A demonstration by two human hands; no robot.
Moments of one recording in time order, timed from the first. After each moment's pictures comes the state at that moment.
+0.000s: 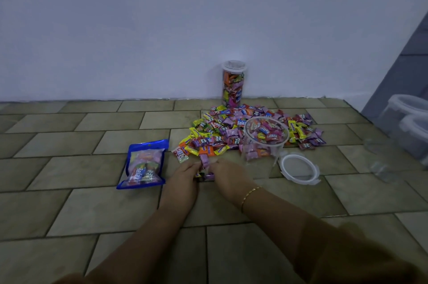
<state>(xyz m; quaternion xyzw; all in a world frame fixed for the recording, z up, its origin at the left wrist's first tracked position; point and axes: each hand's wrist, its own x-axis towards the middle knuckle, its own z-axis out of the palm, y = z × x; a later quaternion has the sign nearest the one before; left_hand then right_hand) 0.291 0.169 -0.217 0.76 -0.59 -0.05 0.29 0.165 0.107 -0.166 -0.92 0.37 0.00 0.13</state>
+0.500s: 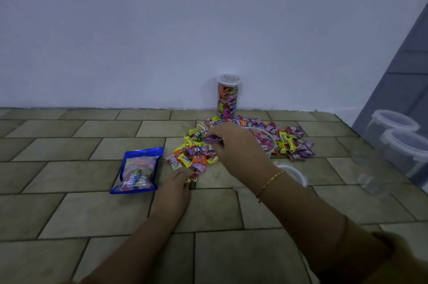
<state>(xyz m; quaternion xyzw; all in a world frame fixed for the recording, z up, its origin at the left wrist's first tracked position) 0.282 0.179 -0.211 0.77 -0.56 -0.05 0.32 0.137 0.116 -0.061 -0.90 0.35 -0.23 0.12</state>
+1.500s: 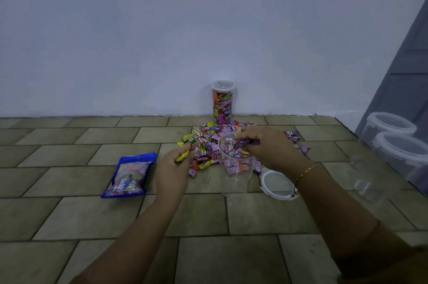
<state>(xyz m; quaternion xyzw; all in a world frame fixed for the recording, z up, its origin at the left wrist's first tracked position) 0.238 0.148 -0.146 0.71 -0.37 -0.12 0.59 0.052 0.054 -0.060 -0.89 0.35 -0.21 0.18</state>
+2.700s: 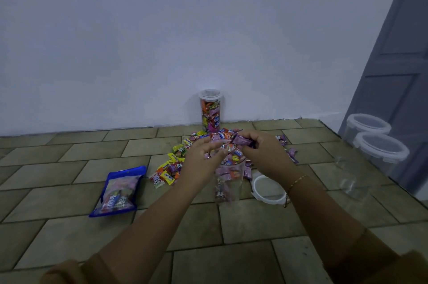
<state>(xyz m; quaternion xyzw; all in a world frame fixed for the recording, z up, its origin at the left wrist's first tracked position) 0.198 0.110 -0.102 0.65 -0.55 -0.21 0.47 0.042 0.056 -0.071 -0.78 0.39 -0.35 0.33</state>
